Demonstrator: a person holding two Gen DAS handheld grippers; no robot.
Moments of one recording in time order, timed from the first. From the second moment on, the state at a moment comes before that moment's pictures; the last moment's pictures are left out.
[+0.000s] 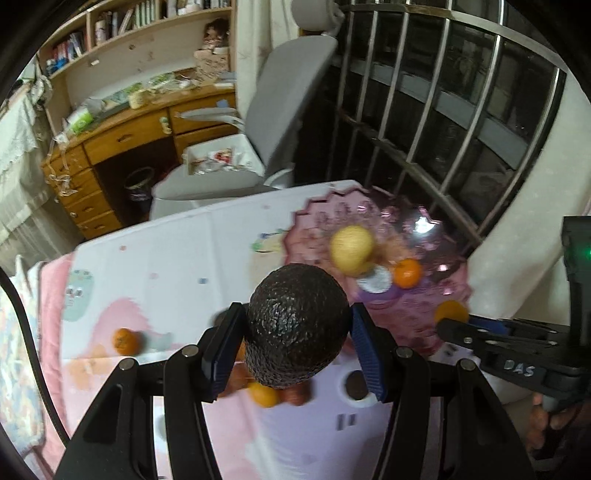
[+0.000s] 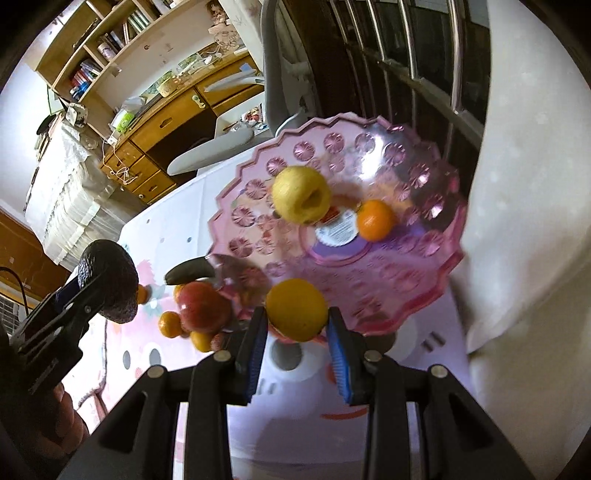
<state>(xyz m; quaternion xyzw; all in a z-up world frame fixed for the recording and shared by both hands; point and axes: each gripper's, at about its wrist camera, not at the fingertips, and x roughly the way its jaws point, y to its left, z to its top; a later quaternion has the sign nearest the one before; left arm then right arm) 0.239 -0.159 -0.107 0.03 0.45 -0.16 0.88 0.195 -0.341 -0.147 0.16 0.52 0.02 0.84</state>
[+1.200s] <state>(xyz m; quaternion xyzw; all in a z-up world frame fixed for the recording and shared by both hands) 0.304 -0.247 -0.177 0.00 0.56 -0.19 0.81 0.229 -0.377 -0.192 0.10 0.57 0.04 0.82</state>
